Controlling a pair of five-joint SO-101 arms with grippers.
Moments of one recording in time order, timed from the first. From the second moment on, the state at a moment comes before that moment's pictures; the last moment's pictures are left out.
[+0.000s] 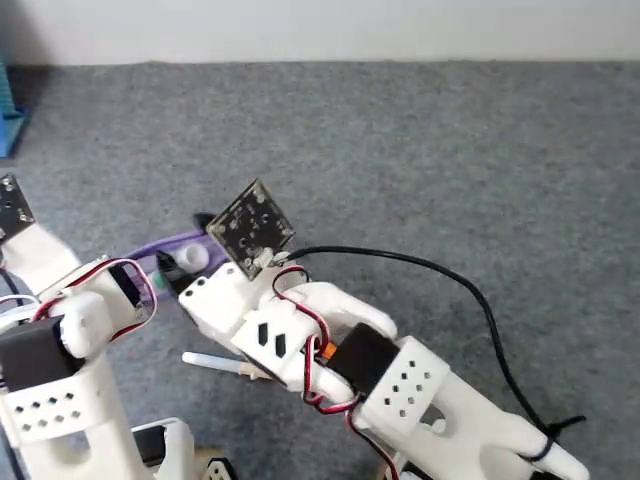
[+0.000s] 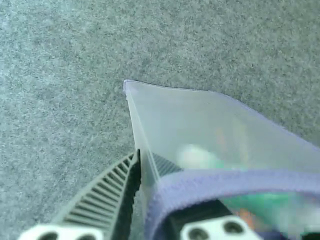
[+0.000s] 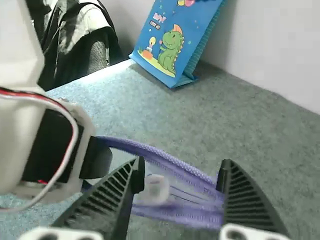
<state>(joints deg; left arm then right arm) -19.9 -49.9 25.0 98.5 25.7 -56.4 -39.3 32.3 34.0 -6.8</state>
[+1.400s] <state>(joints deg) -24.6 -49.6 25.0 98.6 28.9 -33.6 31.6 -9.6 76.9 -8.0</state>
